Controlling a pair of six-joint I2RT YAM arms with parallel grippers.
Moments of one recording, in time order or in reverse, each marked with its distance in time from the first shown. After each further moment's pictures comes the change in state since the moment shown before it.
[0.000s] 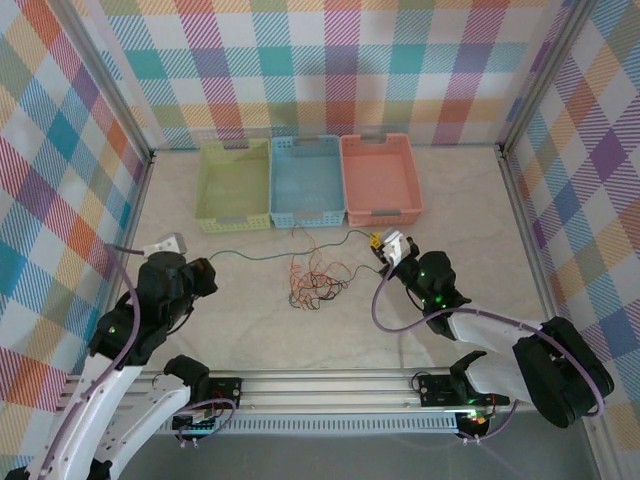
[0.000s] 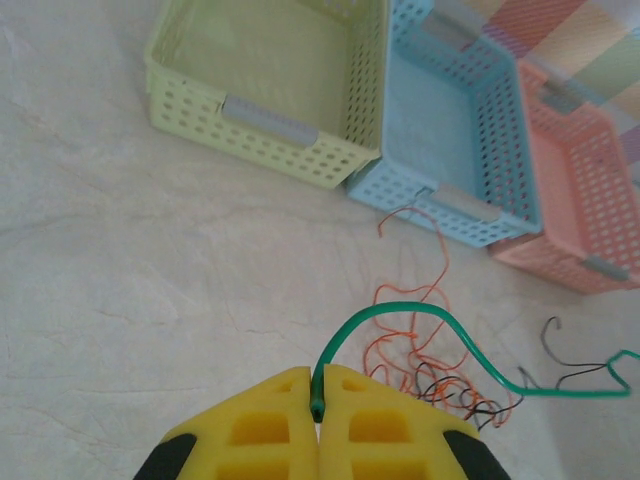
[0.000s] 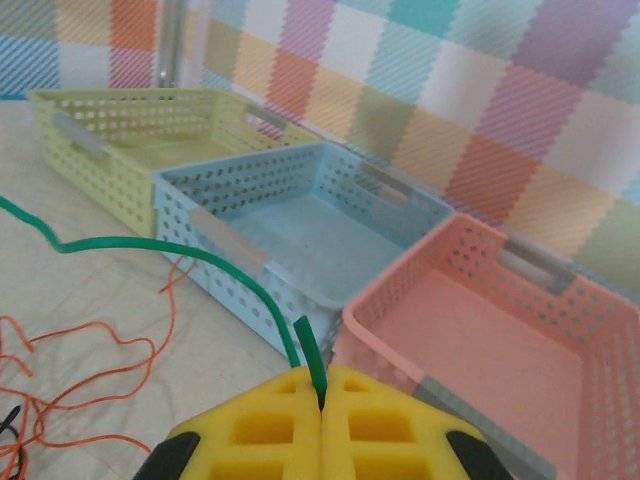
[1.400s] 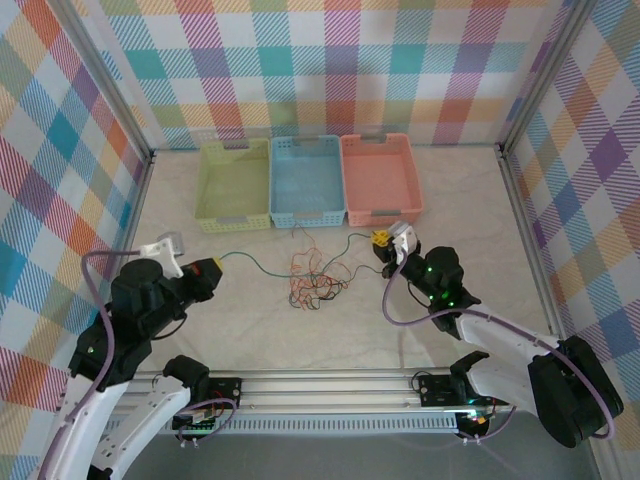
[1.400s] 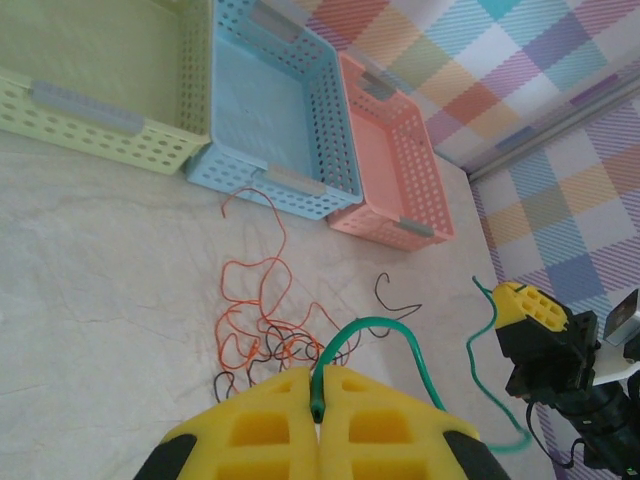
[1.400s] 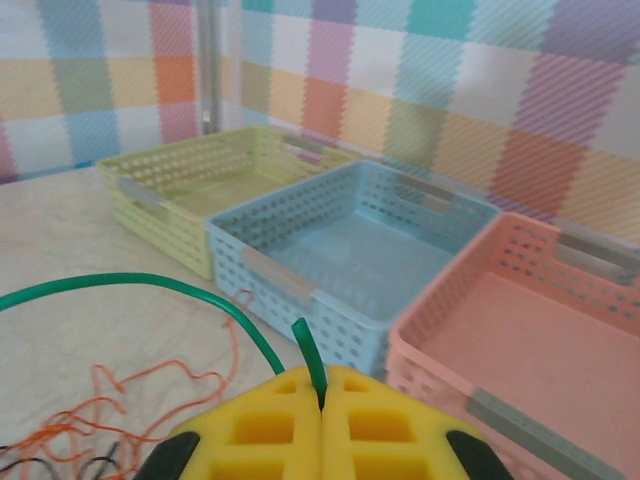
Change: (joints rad) left arm 0.005 -0.039 0.061 0.060 0.285 -0.027; right arm -0.011 -0.113 0.050 -0.151 -0.158 0.150
